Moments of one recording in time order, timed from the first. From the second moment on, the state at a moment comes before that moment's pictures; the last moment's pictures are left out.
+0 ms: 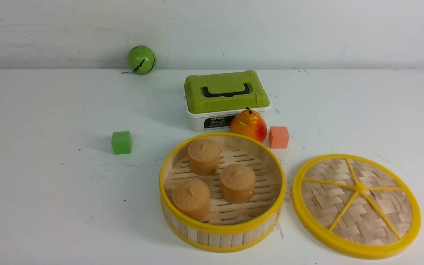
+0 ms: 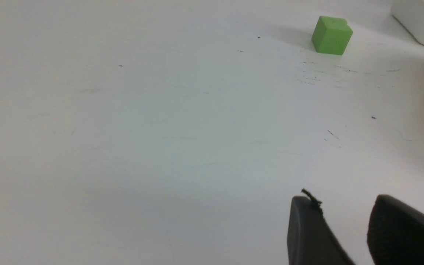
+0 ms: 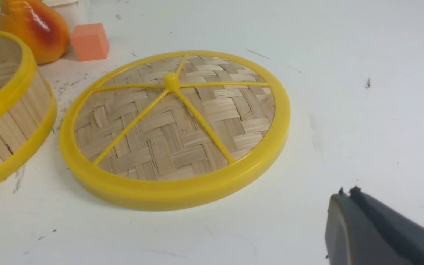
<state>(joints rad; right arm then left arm) -0.03 -0.01 0.02 -0.04 0.39 0.19 0.02 -0.01 0.03 0.04 0.37 -0.20</state>
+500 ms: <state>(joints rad) -0.03 -0.01 0.02 -0.04 0.39 0.19 0.02 -0.01 0.03 0.04 0.37 -0.20</state>
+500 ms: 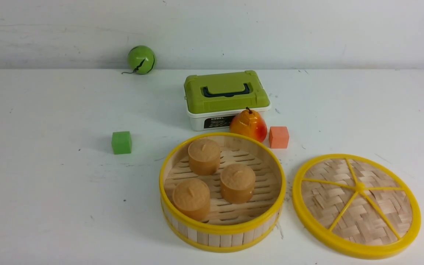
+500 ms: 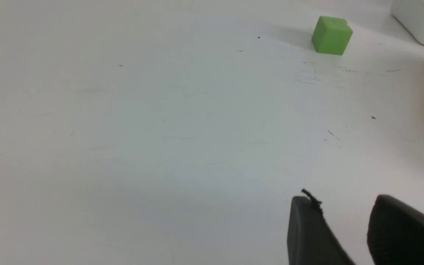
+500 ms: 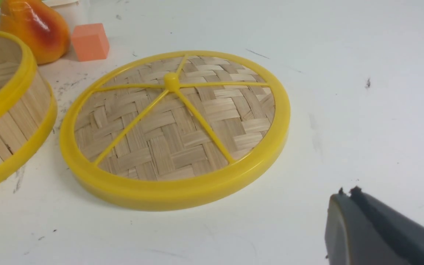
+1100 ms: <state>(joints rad) -0.03 -0.01 0.02 -0.04 0.39 0.19 0.02 -0.01 0.03 0.04 0.37 -0.20</state>
